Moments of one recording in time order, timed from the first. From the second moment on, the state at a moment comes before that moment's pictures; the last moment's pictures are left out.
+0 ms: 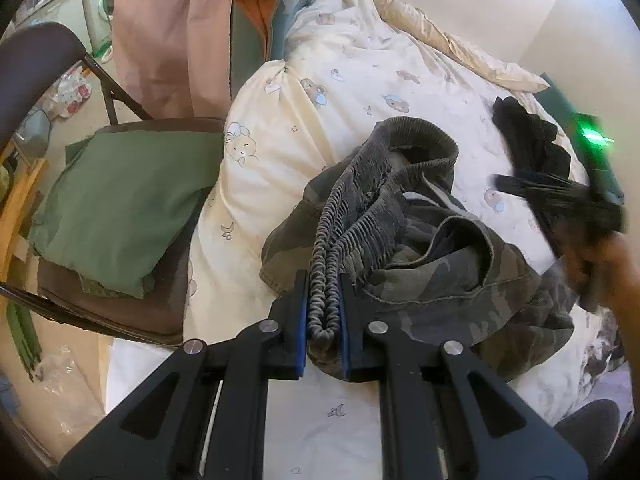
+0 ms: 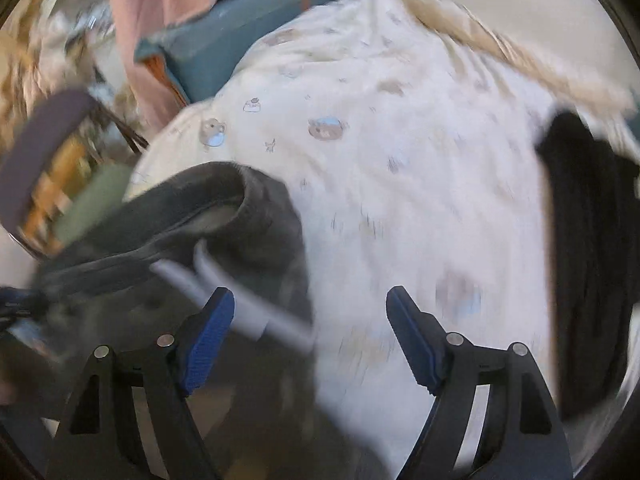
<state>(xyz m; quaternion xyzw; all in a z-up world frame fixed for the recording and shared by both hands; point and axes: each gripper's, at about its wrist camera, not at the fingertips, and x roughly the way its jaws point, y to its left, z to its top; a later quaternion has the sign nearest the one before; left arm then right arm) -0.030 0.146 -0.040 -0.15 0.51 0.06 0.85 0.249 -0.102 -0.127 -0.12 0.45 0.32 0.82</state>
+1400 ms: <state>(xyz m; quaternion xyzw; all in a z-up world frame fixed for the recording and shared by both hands) -0.022 0.106 0.393 -0.02 0.16 0.02 0.99 0.024 -0.218 0.323 -0.09 0.05 0.25 0.96</state>
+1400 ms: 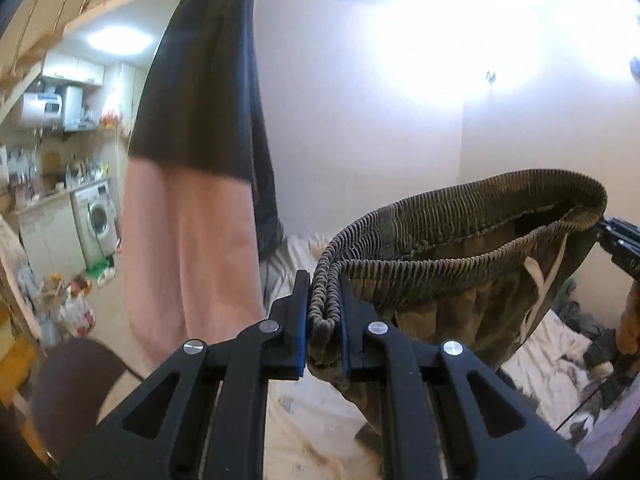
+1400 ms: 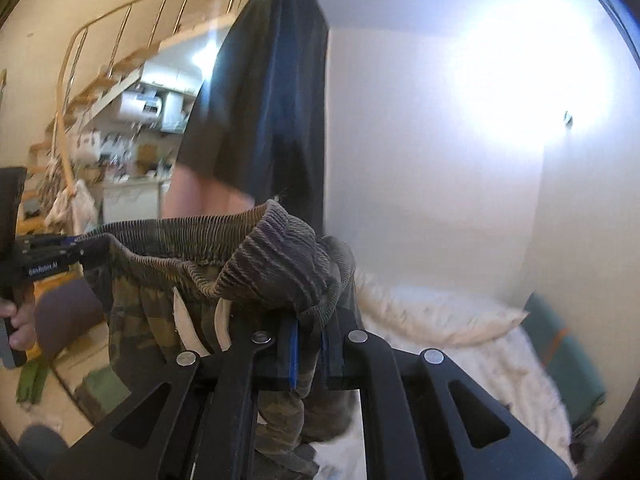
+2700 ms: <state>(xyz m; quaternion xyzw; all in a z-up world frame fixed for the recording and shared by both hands) 0.131 0.070 0.459 0.17 0.14 0.11 0.97 0.103 -0.204 0.425 -0.15 0.11 0.18 0.97</state>
